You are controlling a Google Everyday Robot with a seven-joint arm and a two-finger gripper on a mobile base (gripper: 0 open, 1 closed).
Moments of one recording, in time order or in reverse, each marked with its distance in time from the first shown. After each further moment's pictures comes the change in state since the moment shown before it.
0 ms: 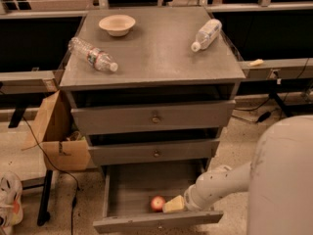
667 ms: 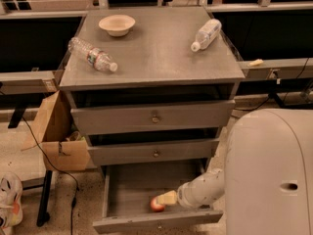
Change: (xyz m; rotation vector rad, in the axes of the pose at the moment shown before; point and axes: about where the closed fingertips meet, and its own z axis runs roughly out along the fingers) arm -0.039 0.024 0.037 -0.079 -0.133 0.040
